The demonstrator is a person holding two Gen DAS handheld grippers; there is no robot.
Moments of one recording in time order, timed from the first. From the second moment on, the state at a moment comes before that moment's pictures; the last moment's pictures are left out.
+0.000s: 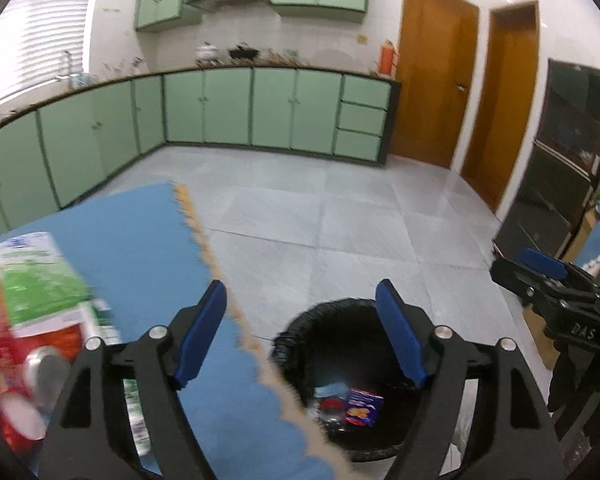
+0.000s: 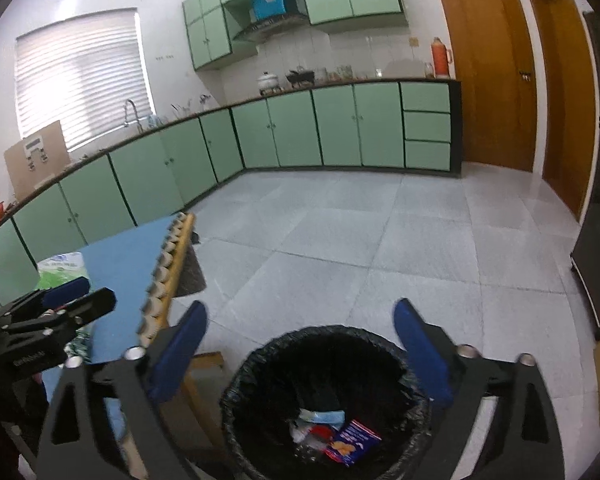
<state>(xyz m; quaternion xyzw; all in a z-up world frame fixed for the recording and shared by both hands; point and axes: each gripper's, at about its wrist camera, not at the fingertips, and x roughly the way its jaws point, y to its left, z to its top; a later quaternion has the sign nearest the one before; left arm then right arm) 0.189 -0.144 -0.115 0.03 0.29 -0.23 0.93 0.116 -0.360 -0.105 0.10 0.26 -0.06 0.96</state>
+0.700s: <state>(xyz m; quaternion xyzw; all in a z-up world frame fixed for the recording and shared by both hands) 0.130 0.084 -0.104 0.03 0.27 0.04 0.96 0.133 -0.172 -0.115 0.04 0.25 0.08 0.96</state>
